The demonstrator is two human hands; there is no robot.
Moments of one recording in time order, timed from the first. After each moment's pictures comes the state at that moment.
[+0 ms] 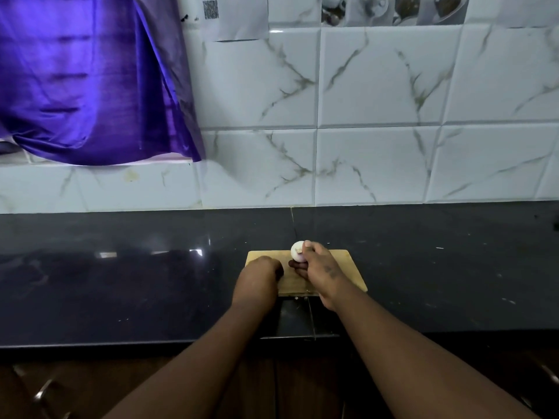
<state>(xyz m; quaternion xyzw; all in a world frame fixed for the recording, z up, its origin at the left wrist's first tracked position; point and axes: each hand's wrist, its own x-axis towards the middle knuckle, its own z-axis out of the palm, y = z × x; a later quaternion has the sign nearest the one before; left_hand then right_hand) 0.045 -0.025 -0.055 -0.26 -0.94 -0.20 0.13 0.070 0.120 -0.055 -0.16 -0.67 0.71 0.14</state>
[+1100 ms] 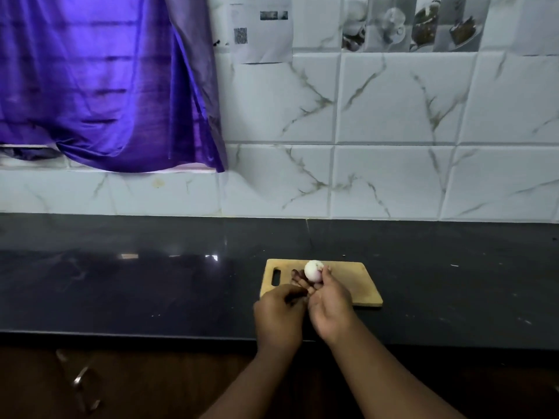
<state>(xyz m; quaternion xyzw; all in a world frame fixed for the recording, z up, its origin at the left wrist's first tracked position) 0.115 -0.045 -0.069 -0.14 -0.81 -0.55 0.14 0.105 0.059 -0.048 -0.15 -0.31 0.92 0.16</state>
